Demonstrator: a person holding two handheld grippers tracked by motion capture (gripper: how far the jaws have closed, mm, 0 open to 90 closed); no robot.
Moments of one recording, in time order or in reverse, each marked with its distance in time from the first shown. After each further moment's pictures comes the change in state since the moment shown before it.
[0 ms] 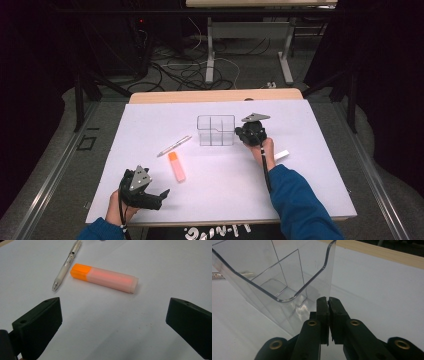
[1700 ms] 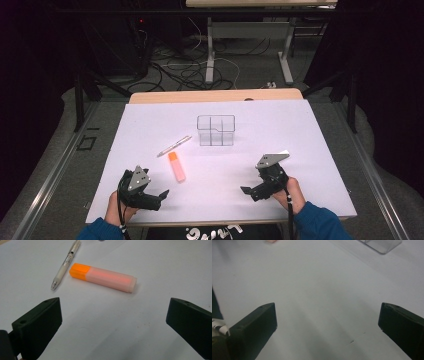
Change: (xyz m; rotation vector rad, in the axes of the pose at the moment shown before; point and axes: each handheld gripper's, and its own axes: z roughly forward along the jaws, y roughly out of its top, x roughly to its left) left arm 0.001 -0.001 -0.002 0.004 -0.023 -0.019; right arm 0.054 -0.070 -0.125 0.176 0.303 -0.172
